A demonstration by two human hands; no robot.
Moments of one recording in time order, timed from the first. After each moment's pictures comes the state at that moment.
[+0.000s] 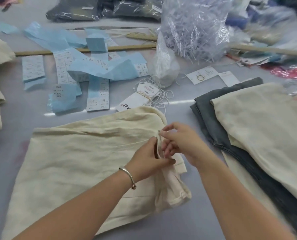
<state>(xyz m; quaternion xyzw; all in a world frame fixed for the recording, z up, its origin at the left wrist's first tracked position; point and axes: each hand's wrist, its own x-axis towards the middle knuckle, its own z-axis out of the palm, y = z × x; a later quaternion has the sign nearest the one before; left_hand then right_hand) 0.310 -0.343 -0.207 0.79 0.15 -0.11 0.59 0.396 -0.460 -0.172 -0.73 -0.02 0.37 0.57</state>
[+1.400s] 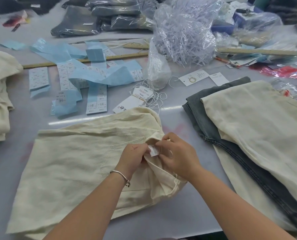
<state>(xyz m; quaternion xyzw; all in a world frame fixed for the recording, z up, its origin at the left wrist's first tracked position) 0.294 -0.349 -0.215 0.68 0.30 -0.01 0.67 0.355 -0.506 -0.213 -0.89 -0.33 0.05 0.30</state>
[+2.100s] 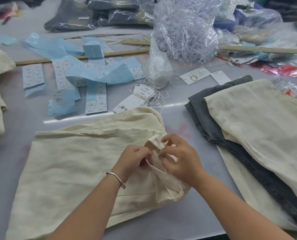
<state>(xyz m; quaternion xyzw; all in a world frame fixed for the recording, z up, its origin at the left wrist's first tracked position) 0.287 -0.328 -0.209 0.68 0.21 -0.09 0.70 0.344 -0.497 -0.205 -0.87 -0.35 0.00 0.35</state>
